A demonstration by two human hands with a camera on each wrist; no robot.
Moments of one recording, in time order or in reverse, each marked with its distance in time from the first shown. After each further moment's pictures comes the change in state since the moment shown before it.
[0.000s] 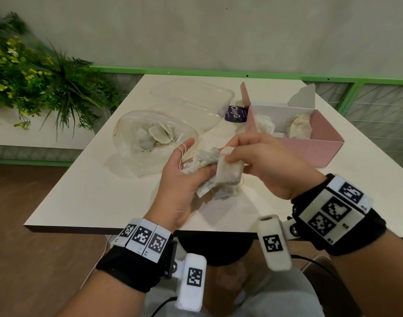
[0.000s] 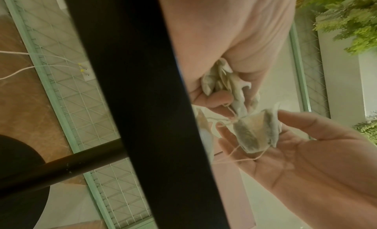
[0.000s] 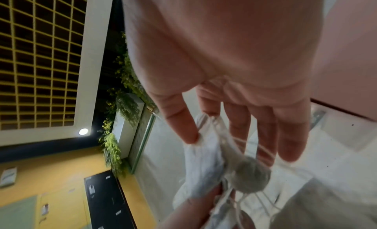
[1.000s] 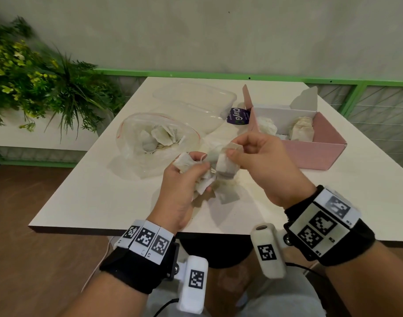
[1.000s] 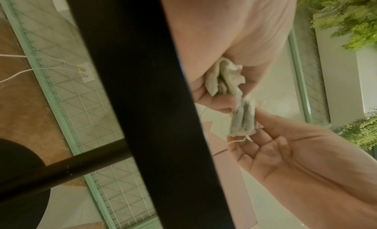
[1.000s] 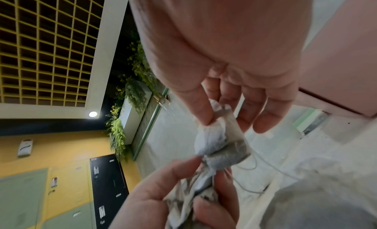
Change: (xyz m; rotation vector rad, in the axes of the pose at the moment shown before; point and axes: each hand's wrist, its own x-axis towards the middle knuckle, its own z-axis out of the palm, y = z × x) left_hand -0.001 0.006 0.003 0.004 0.034 -0.009; right_hand 0.004 0.016 0.006 0.015 0.208 -0.161
